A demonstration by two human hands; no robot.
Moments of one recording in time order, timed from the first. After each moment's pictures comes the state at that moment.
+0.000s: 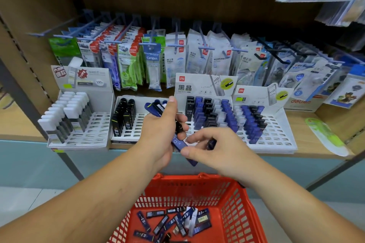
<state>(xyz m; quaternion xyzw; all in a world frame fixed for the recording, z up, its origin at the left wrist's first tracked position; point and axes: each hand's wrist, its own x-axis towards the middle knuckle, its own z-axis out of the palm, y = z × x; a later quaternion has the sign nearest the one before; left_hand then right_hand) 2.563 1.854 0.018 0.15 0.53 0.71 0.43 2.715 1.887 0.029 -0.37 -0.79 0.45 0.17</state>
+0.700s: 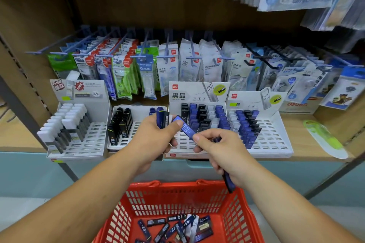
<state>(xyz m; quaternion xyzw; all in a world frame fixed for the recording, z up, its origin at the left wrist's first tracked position) 2.546 1.851 0.012 0.36 0.65 0.57 0.36 2.723 1.914 0.012 -0.46 -0.63 0.58 0.25</state>
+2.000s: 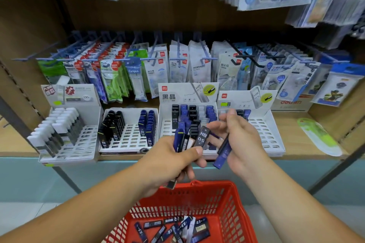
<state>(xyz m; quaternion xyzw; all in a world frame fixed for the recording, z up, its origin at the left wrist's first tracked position) 2.614 1.832 0.028 0.43 0.62 0.44 0.48 2.743 1.940 0.023 -0.40 -0.36 0.68 0.49</state>
